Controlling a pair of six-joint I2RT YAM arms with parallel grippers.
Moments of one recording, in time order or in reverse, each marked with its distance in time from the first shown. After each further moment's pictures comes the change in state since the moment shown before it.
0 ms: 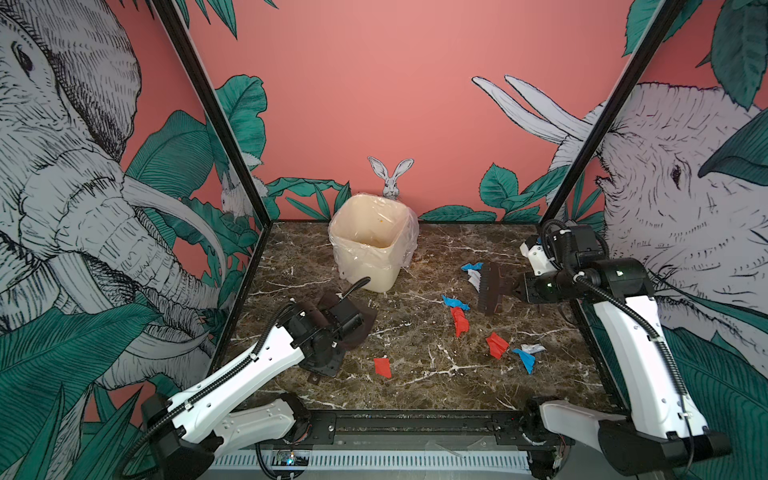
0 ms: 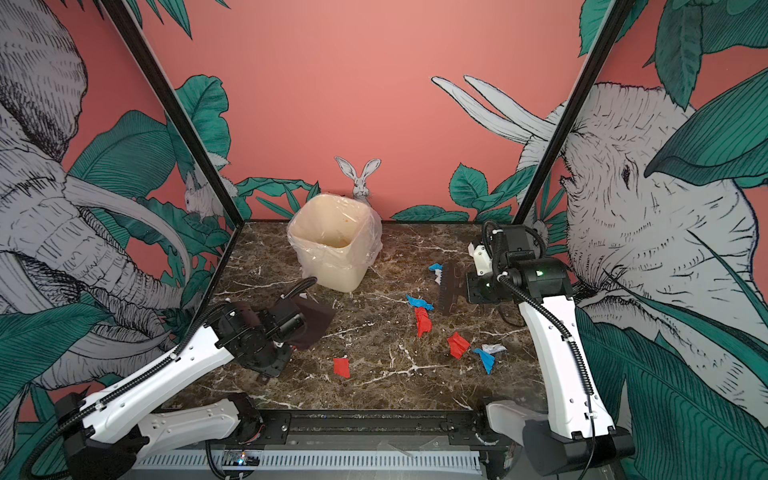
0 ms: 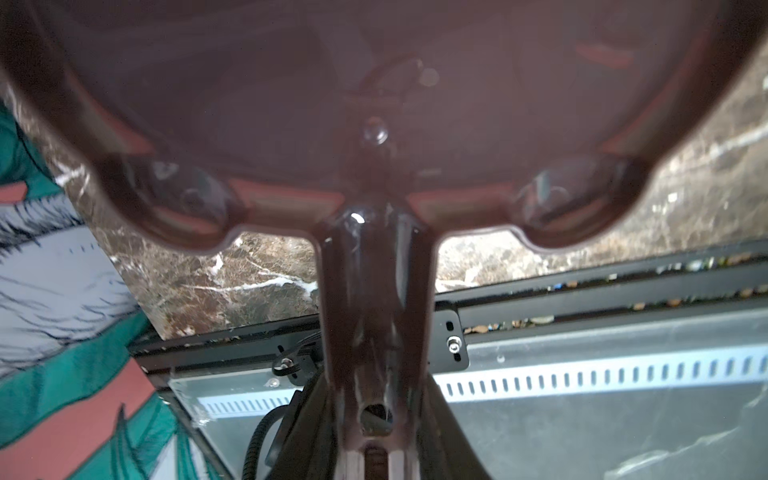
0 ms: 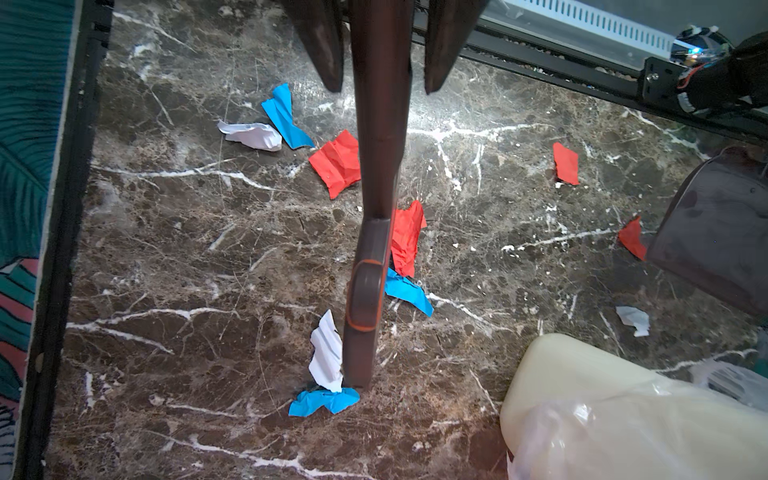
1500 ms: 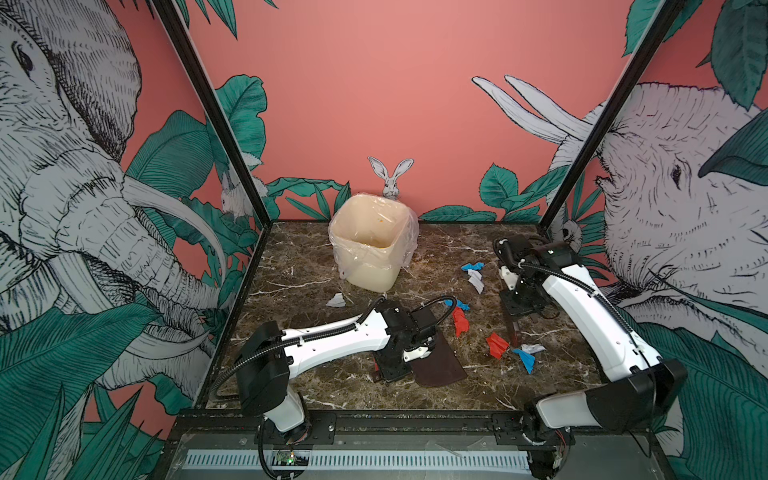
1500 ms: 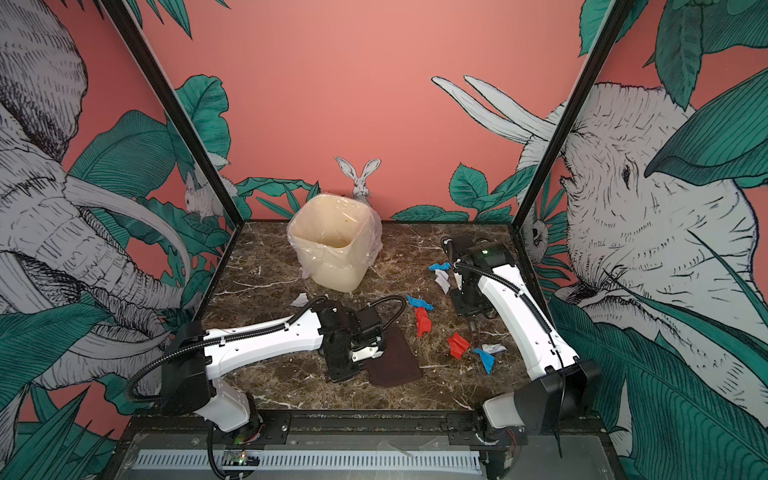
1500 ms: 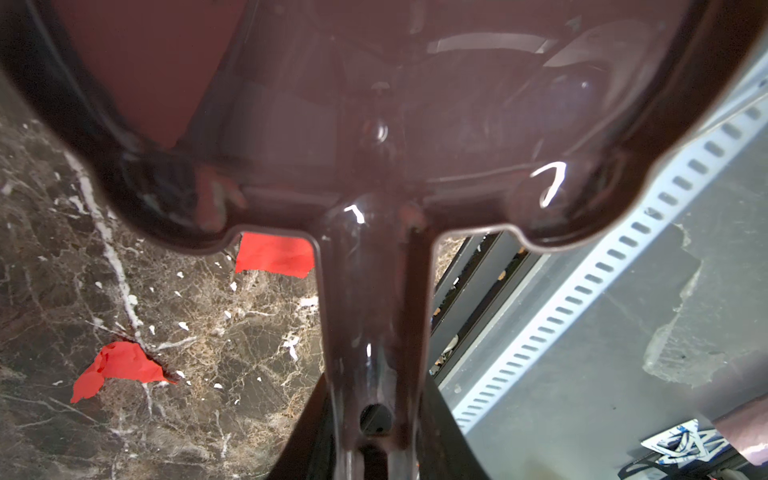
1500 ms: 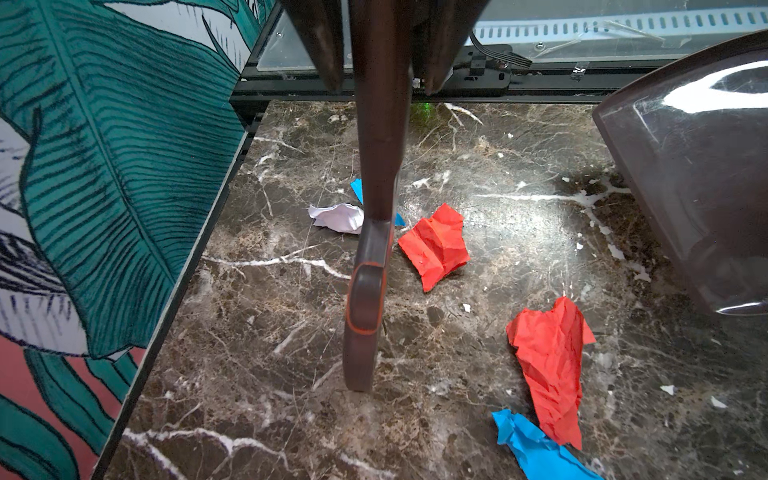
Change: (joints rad) left arm -0.264 0.511 0.205 0.291 0.251 0.573; right arm 0.166 0.207 -0.108 -0.121 0.371 0.036
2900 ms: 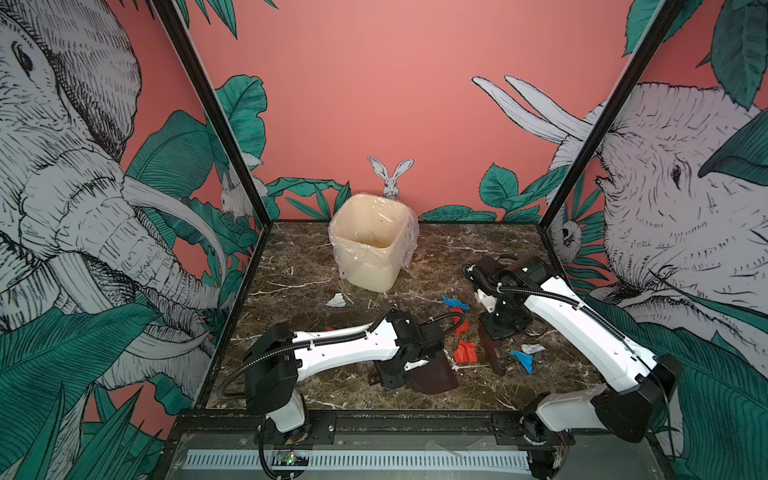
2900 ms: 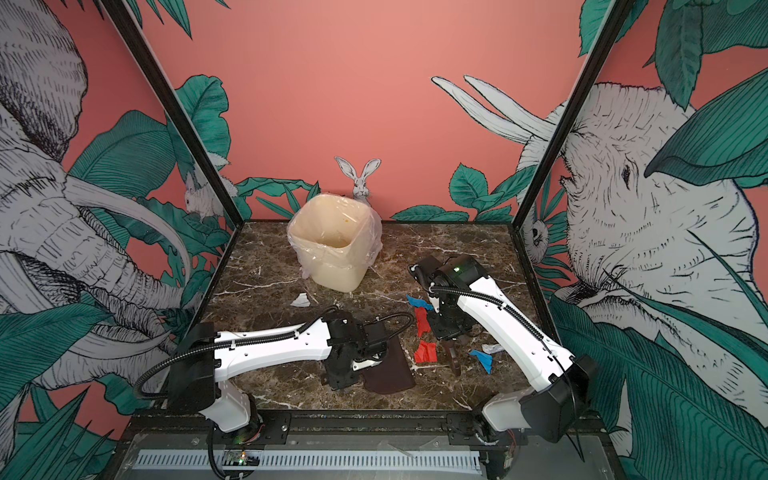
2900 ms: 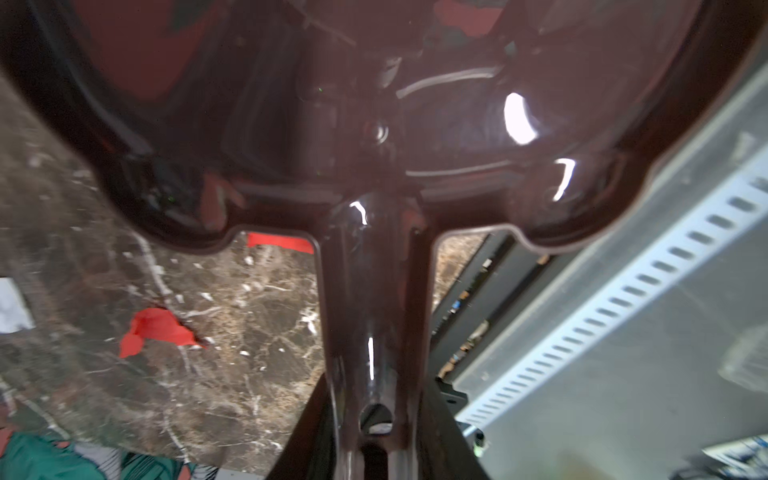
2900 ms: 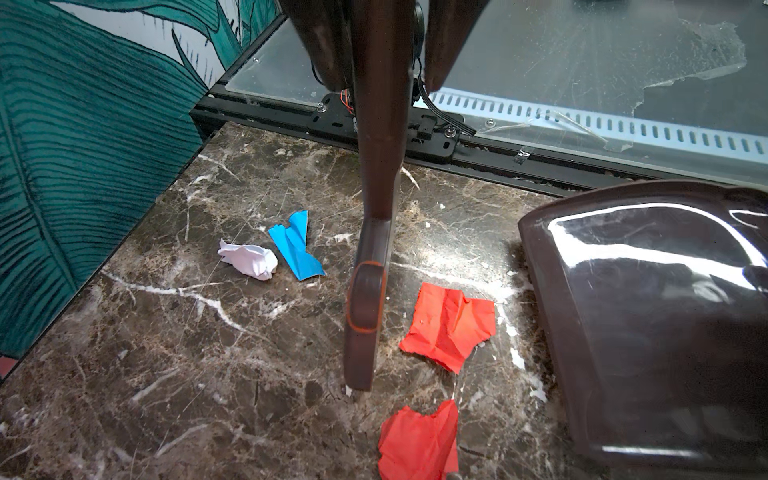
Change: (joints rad) left arm -0.086 0.039 0.000 -0.048 -0.167 -0.059; right arm 0.293 -0.025 -0.045 -0.113 -0.108 0.161
